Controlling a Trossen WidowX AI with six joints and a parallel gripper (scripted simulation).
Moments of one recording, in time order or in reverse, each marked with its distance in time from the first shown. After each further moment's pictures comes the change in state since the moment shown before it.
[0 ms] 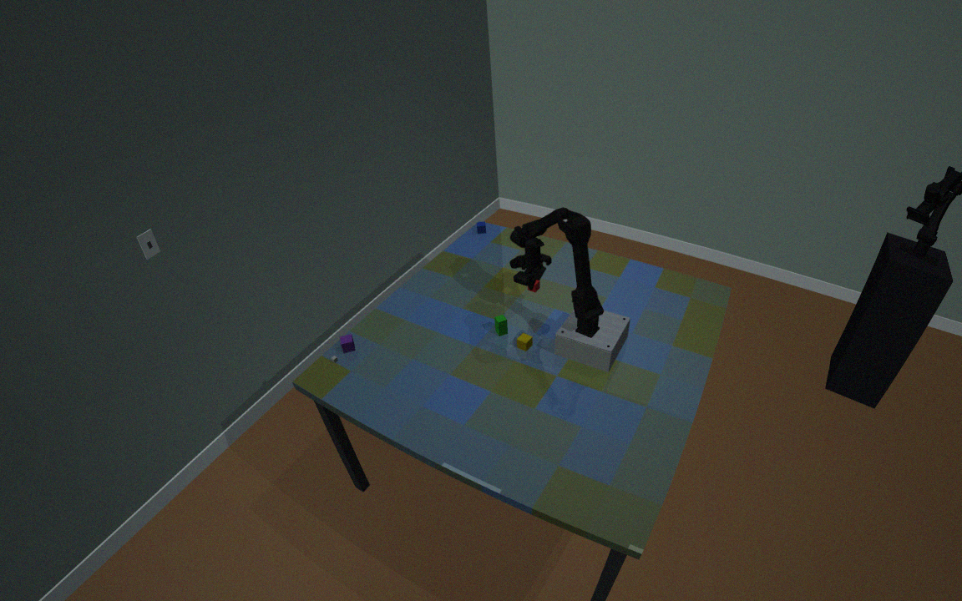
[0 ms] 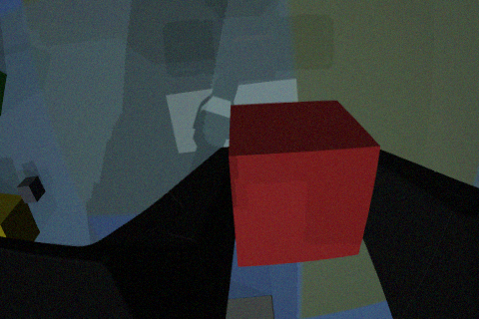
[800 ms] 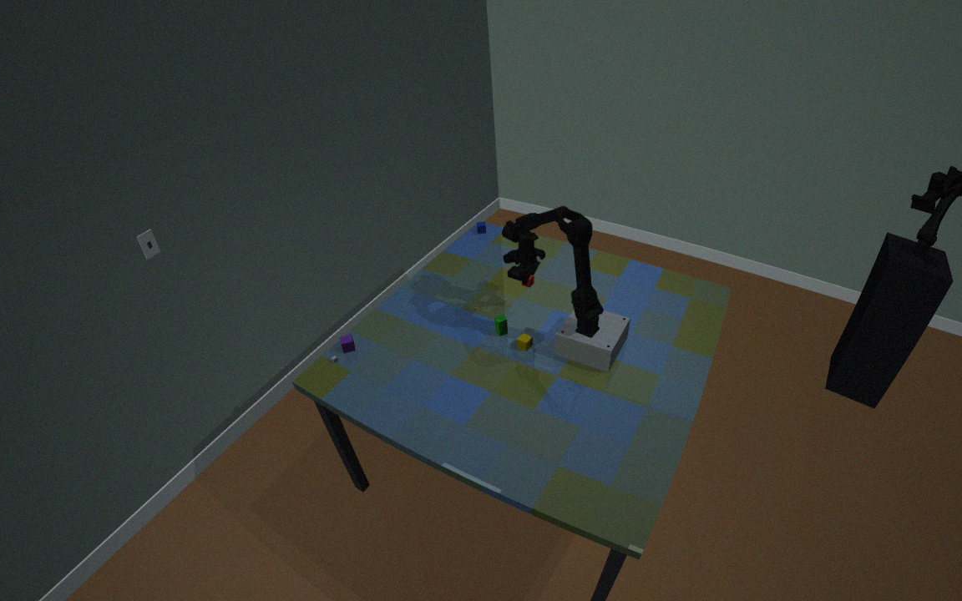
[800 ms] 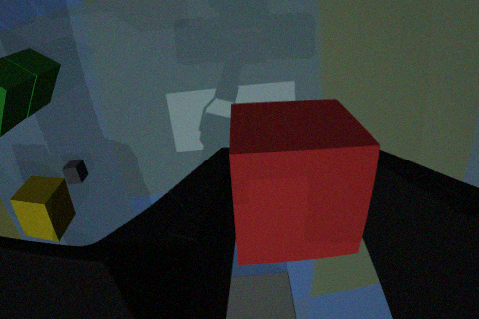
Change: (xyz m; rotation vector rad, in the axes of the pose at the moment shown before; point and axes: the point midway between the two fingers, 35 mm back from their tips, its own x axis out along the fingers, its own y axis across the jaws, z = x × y) arm -0.037 0.028 0.010 -0.030 -0.003 -0.003
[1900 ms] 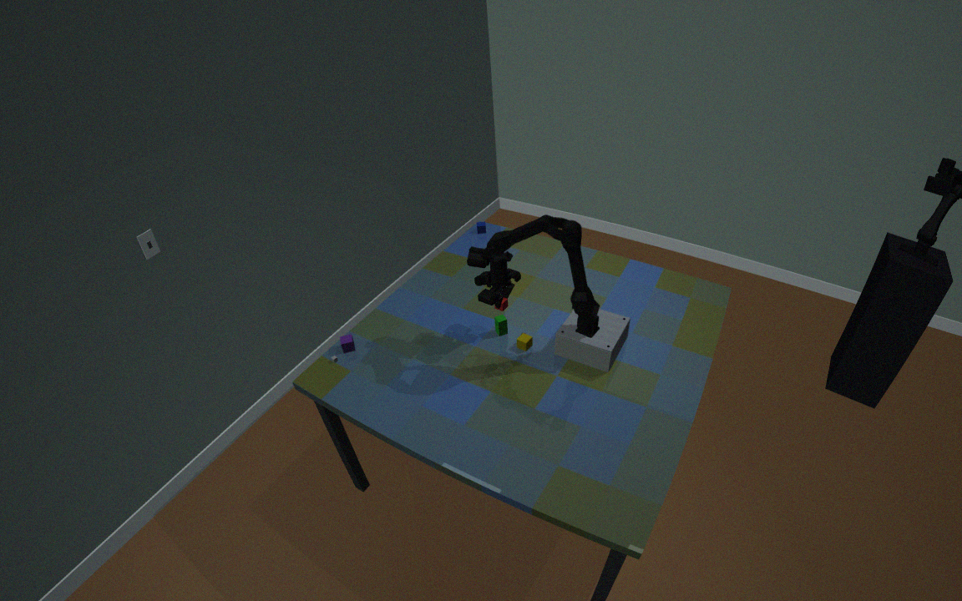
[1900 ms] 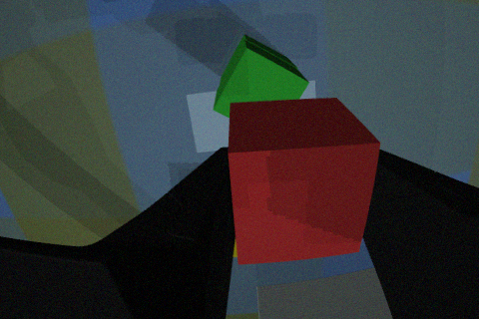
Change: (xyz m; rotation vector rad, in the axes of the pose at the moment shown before) arm -0.002 0.169 0.012 0.022 -0.002 0.017
